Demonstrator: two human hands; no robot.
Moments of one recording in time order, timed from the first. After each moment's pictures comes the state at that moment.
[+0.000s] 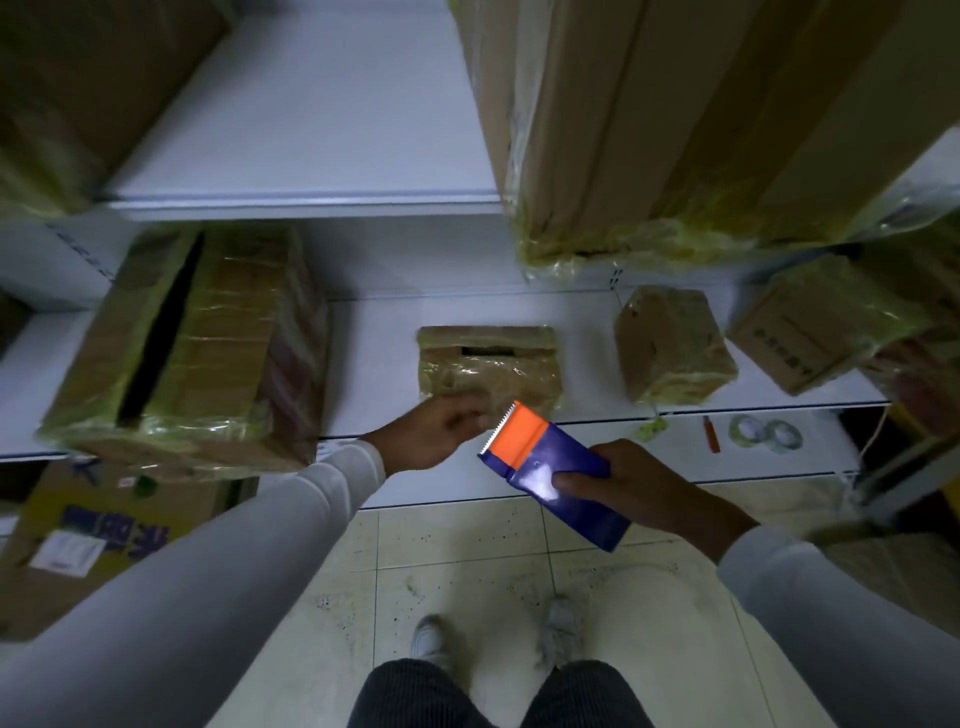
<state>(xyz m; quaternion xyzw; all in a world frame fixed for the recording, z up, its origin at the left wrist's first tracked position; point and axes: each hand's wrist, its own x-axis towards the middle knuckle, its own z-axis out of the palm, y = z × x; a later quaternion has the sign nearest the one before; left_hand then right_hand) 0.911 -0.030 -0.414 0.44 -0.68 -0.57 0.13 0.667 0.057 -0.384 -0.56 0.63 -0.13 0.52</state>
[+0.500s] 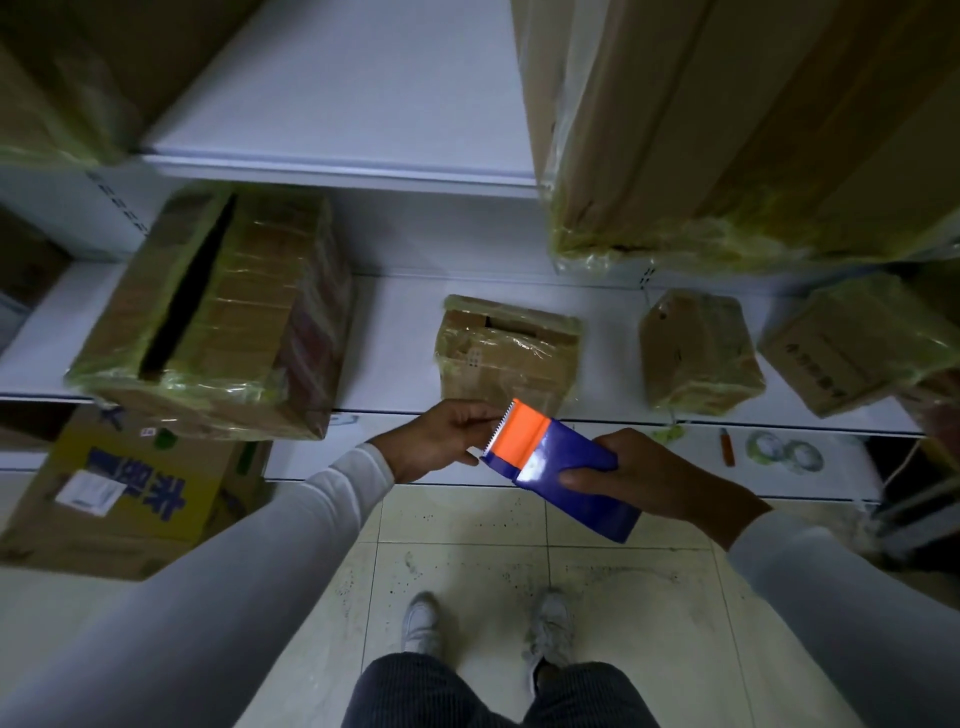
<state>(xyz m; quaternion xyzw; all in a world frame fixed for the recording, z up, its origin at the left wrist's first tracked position) 0.910 -0.007 -0.417 0.47 -0.57 -0.67 0.14 0.664 0.038 -0.378 -0.61 0.58 -0.09 0.54</state>
